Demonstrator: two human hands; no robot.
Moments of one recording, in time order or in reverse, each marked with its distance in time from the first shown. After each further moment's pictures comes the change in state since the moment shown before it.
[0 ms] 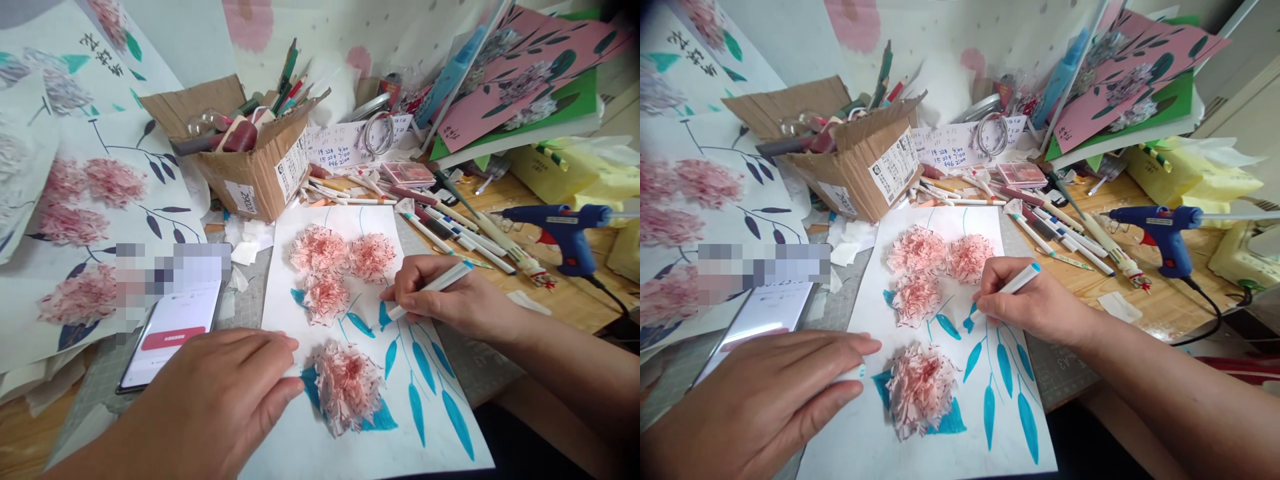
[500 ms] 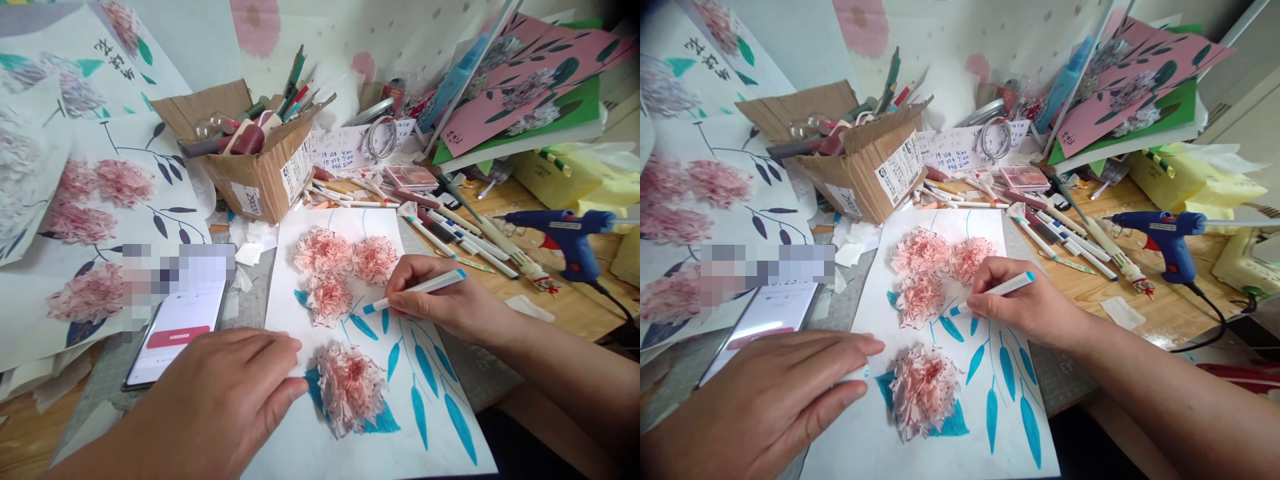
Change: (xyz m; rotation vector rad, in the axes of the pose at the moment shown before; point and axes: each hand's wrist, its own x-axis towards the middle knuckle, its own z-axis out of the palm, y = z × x) left_hand 0.000 0.000 0.000 -0.014 0.012 0.003; right_hand 0.005 -0.007 0.008 -0.072 0.018 -0.056
